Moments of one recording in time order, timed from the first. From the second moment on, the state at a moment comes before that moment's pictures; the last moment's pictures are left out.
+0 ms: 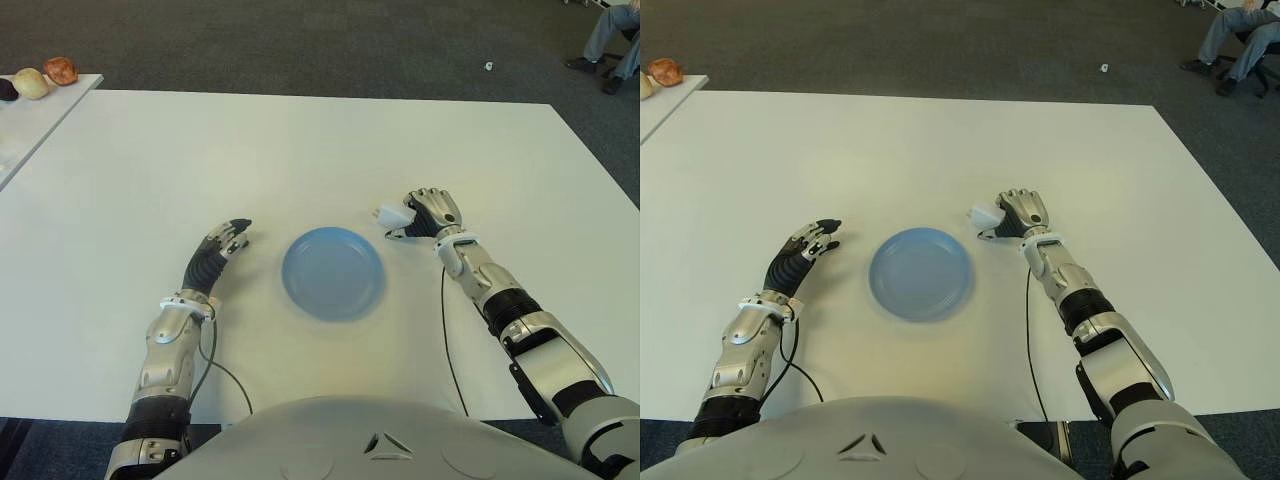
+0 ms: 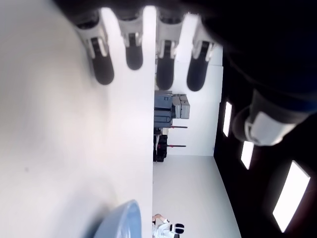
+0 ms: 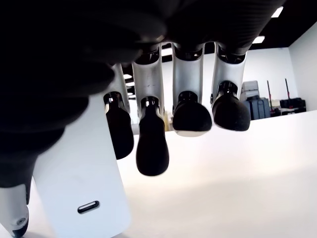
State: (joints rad) left arm 0.20 0.18 0.11 0.20 -0.20 -0.19 -0.32; right arm -0.45 -0.48 0.49 0.76 -0.81 -0.19 -0.40
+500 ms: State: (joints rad) left arm 0.19 0.18 0.11 0.21 -0.20 -0.19 -0.35; right arm -0.40 -0.48 0.48 0.70 -0.78 -0.25 -0.38
